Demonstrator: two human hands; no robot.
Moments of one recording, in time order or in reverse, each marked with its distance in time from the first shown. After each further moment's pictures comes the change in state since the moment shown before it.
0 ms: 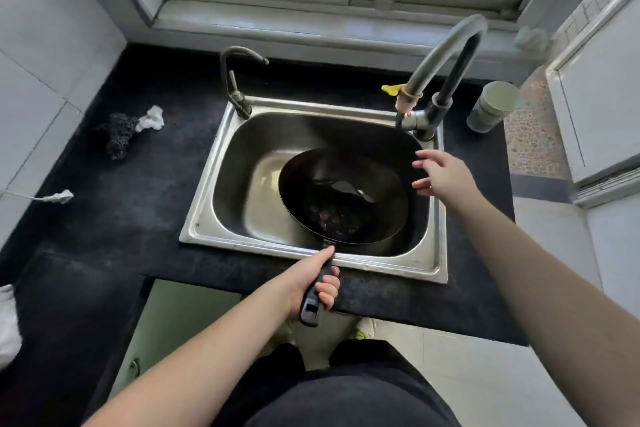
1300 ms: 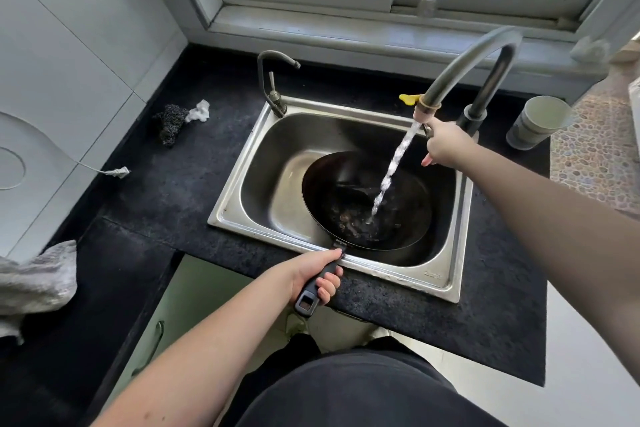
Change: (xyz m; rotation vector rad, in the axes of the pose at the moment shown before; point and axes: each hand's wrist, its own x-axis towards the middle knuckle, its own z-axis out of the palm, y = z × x) left_hand -0.004 0.006 0.000 0.131 0.081 -0.005; right_hand 0.097 -0.048 0.015 -0.717 -0.241 -0.216
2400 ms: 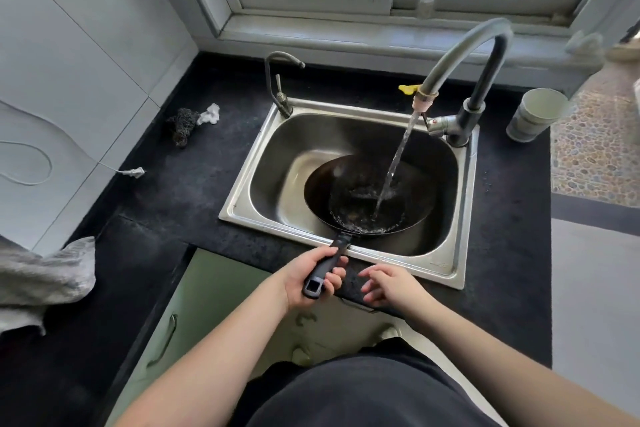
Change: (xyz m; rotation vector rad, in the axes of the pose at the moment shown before) left_hand -0.005 -0.034 -0.014 -0.352 -0.230 0.170; right_hand -0.213 0.002 0.174 0.875 -0.430 0.242
